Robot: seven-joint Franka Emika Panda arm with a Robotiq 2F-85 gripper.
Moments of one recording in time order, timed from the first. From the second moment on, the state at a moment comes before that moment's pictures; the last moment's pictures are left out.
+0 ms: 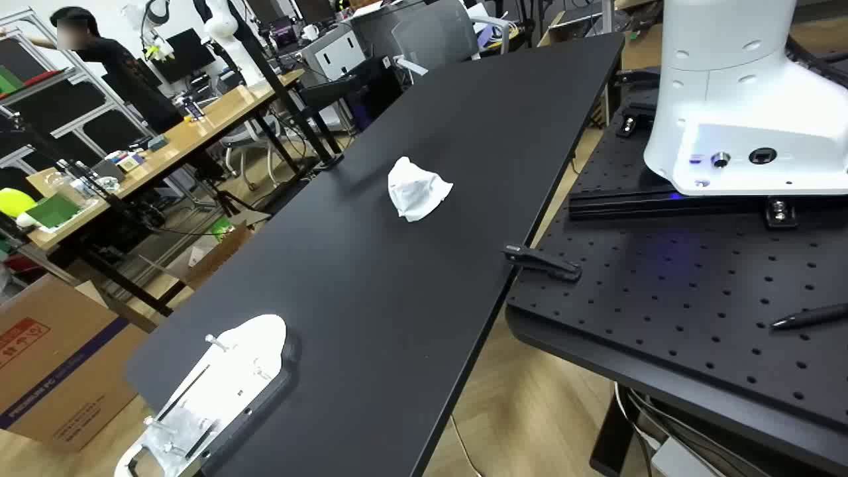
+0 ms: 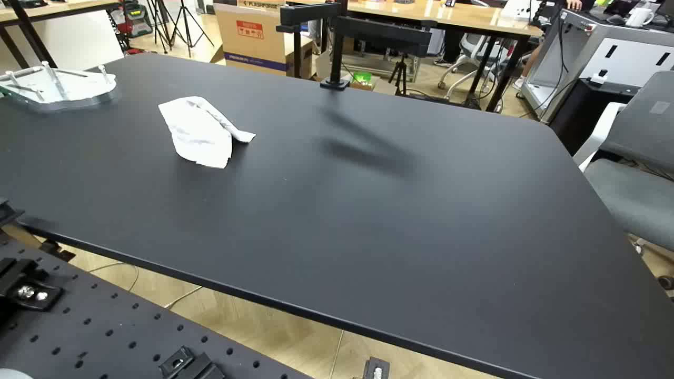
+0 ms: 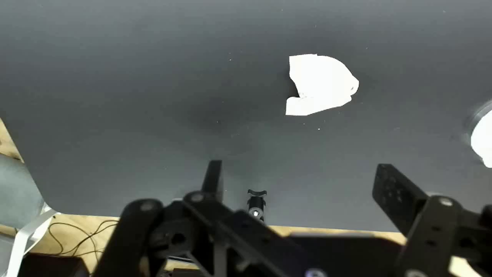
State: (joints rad) arm 0.04 -0.82 0.11 -2.52 0.00 1.93 0.04
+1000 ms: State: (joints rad) arm 0.05 -0.81 0.11 -2.52 0.00 1.96 0.04
